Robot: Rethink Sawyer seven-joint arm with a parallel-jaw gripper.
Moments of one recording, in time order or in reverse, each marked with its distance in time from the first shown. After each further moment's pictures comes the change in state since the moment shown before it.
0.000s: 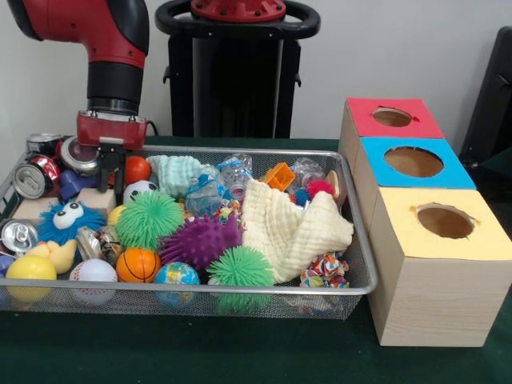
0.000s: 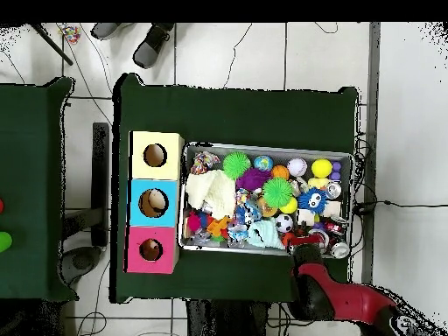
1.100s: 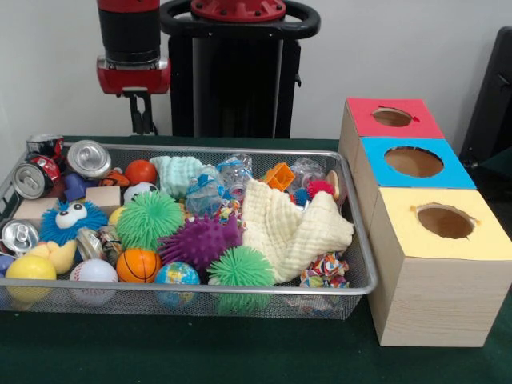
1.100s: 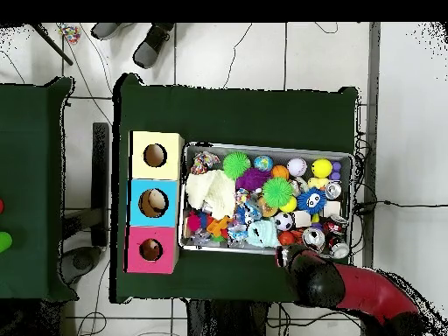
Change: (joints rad) arm -0.019 -0.351 0.229 0.148 0.268 0.825 0.000
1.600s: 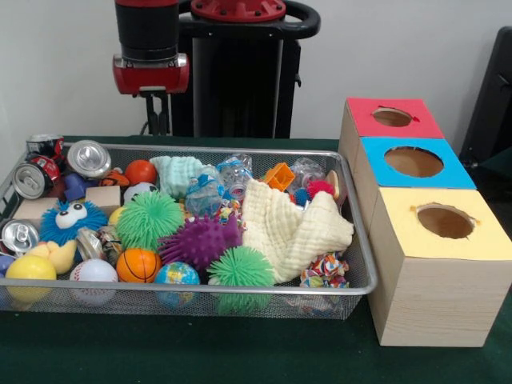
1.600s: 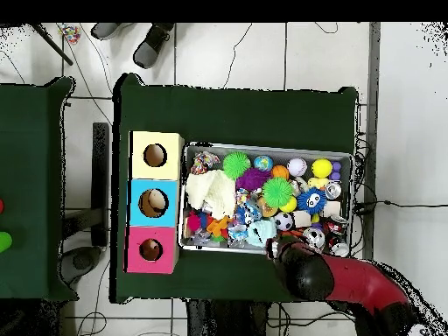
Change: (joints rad) arm 0.048 -0.024 0.026 -0.001 0.030 0.008 0.000
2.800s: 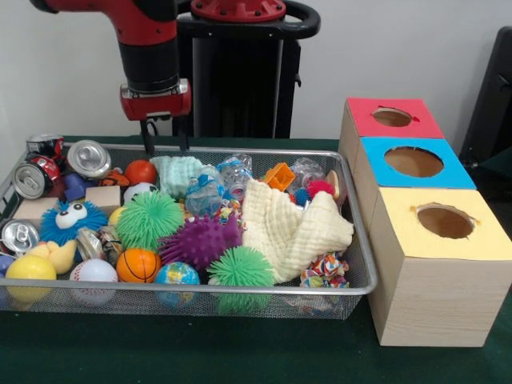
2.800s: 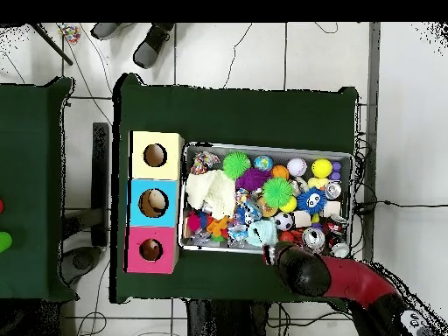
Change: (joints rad) arm -0.046 0.161 -0.007 -0.034 -0.062 -0.017 0.000
